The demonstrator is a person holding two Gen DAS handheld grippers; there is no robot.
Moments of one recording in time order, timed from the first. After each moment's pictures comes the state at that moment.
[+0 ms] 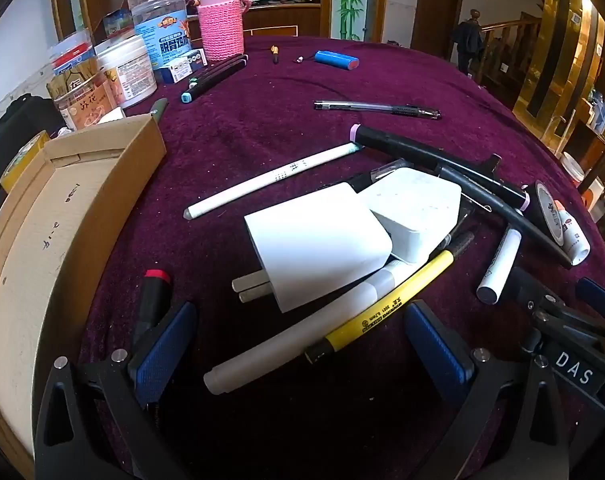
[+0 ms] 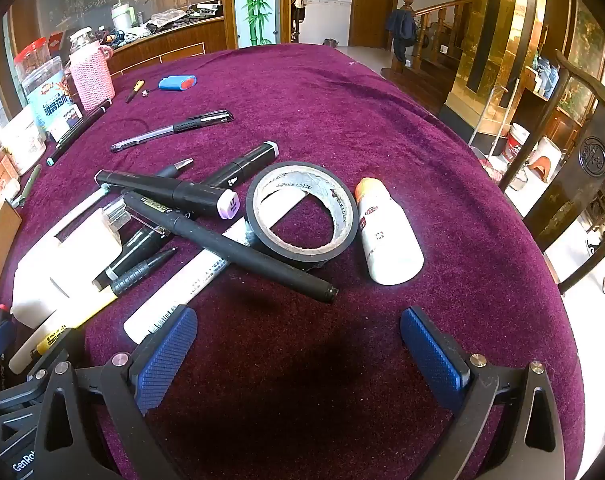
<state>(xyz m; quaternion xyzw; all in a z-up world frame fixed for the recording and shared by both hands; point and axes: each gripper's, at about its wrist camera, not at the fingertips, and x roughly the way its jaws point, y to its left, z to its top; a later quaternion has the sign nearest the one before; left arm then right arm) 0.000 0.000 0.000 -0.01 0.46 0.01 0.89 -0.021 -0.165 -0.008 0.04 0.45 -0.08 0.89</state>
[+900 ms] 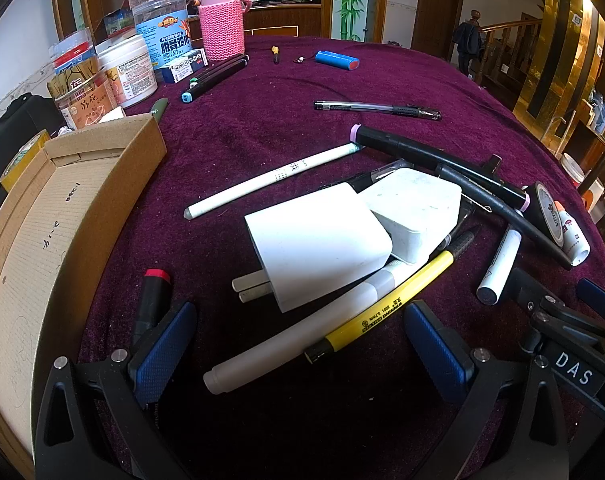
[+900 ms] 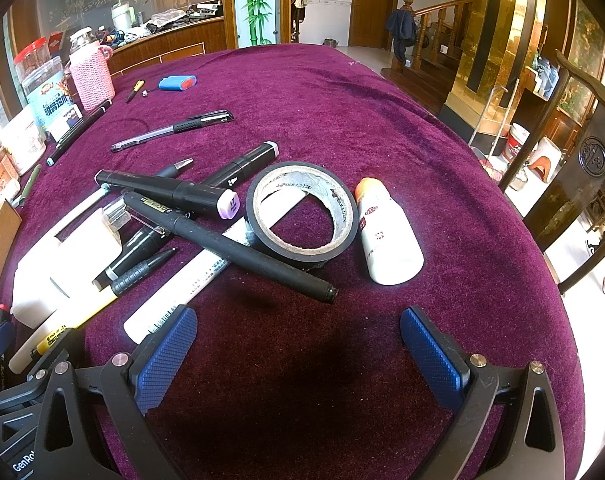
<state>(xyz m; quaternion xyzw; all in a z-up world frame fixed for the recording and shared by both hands) 0.001 0.001 0.000 0.00 0.46 0.01 0.89 -0.022 -0.164 -0.008 0.04 0.46 -0.08 0.89</state>
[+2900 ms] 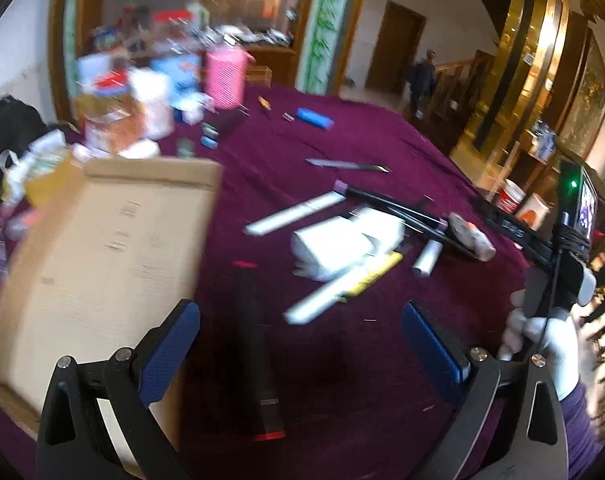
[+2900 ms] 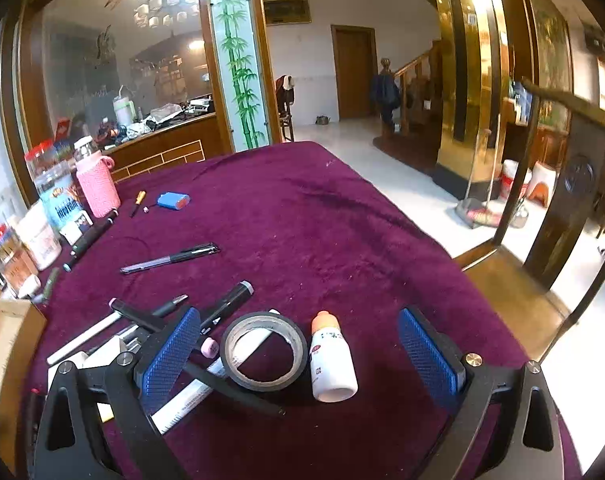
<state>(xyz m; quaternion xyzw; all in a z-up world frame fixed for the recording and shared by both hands) -0.085 0.088 0.078 -0.05 0.39 -0.08 0.92 -0.022 -0.212 0.043 0.09 0.30 -0.09 0.95</state>
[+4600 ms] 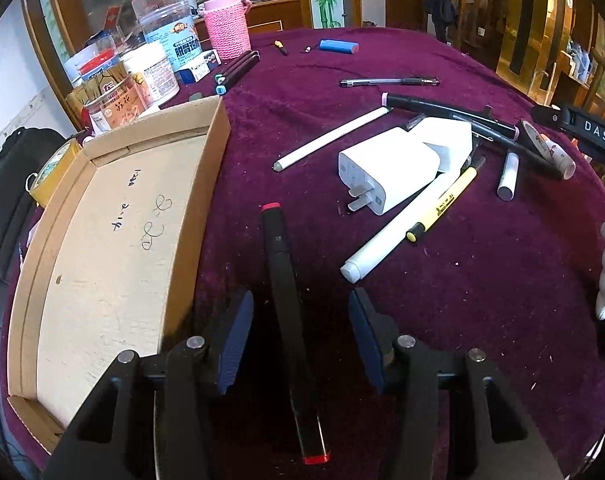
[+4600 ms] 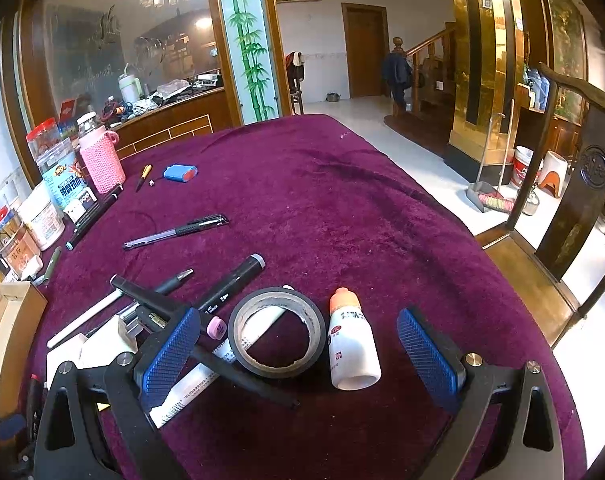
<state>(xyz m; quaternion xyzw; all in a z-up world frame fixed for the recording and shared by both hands) -0.052 0.061 0.012 0.07 0.48 -0.02 0.88 -0.017 -0.203 0.027 0.09 0.34 -0.07 0.93</state>
